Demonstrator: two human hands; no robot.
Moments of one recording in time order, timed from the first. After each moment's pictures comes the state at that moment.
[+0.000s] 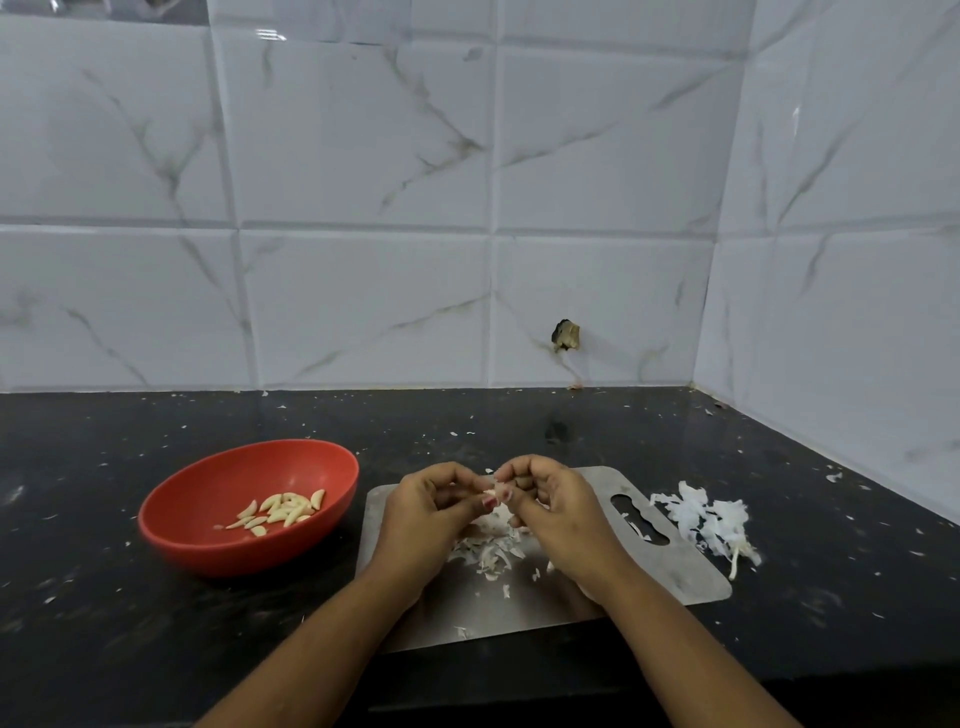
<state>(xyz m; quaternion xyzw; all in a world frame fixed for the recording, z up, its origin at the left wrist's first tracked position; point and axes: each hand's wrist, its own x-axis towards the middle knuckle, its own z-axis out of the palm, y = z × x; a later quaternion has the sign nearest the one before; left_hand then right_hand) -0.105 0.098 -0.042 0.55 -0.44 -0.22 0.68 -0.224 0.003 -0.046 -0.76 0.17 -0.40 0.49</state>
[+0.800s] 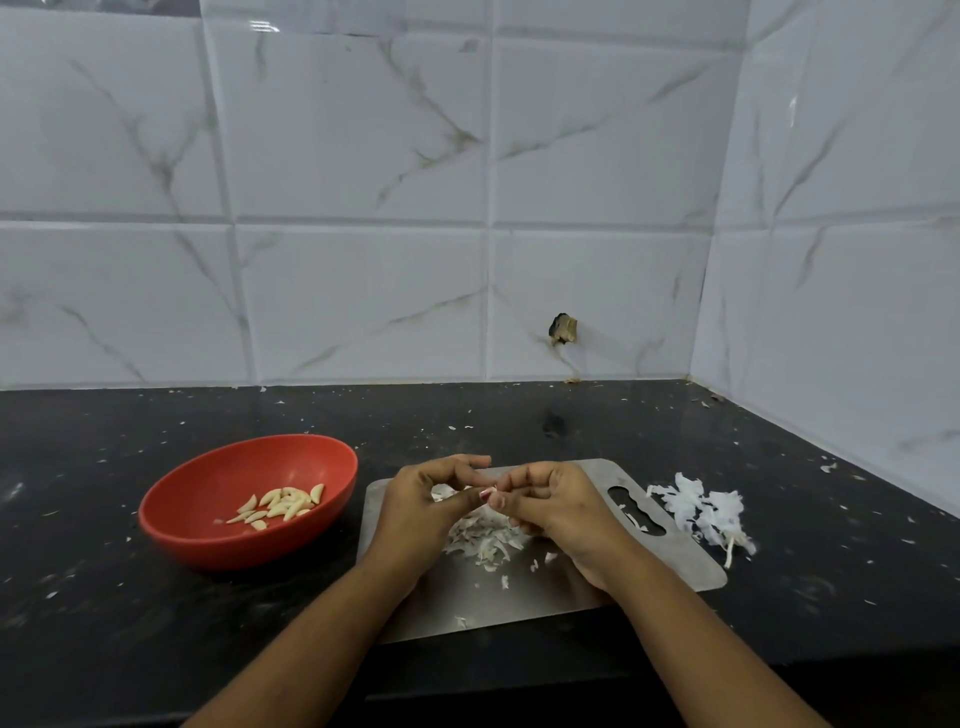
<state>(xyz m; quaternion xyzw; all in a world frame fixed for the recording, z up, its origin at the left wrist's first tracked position) -0.099 0.098 -0.042 0.58 -0.48 -0.15 0.64 -0.229 0.001 -0.040 -0.71 0.18 -0.31 0.60</state>
